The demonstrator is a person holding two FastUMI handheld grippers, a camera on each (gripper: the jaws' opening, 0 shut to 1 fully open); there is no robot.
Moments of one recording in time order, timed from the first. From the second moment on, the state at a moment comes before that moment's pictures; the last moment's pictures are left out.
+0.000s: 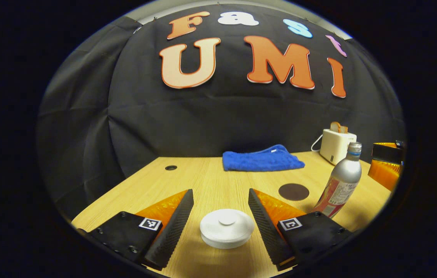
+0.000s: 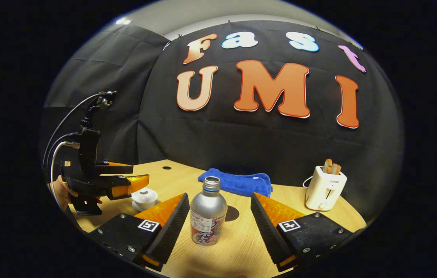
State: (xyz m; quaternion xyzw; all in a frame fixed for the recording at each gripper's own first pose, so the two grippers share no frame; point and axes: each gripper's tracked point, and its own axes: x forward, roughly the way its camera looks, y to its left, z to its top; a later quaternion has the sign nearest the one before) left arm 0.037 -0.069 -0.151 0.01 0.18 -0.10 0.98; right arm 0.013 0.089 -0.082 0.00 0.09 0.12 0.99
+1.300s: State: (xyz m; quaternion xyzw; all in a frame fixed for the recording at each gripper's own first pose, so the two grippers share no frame) left arm 0.050 -0.070 -0.161 0.02 0.17 -0.10 0.98; right arm 0.045 0.122 -0.155 -0.02 0.19 0.16 0.97
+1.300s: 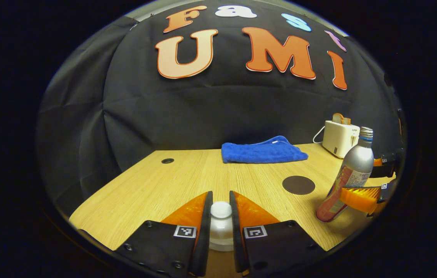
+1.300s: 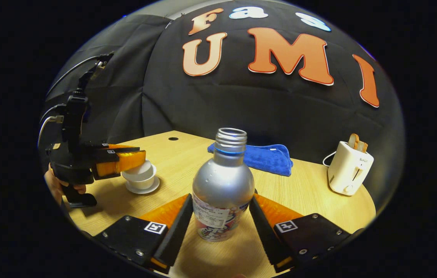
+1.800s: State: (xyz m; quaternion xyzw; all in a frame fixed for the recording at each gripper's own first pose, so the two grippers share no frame) left arm 0.041 -0.030 -0.135 0.03 0.15 -0.06 0.99; right arm 0.072 0.108 -0.124 -0.16 0.17 0.13 0.96
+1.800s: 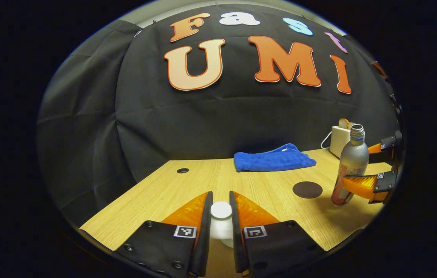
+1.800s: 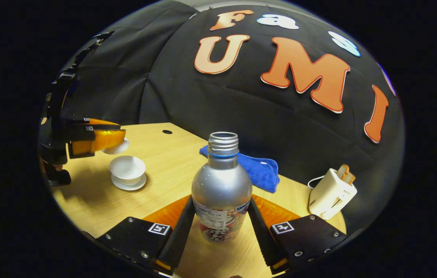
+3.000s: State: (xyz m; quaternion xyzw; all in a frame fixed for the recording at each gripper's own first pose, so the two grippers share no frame) left arm -0.005 0.110 -0.129 0.02 0.14 0.05 0.99; right arm 0.119 0.167 -0.089 -0.50 0.04 0.14 0.85
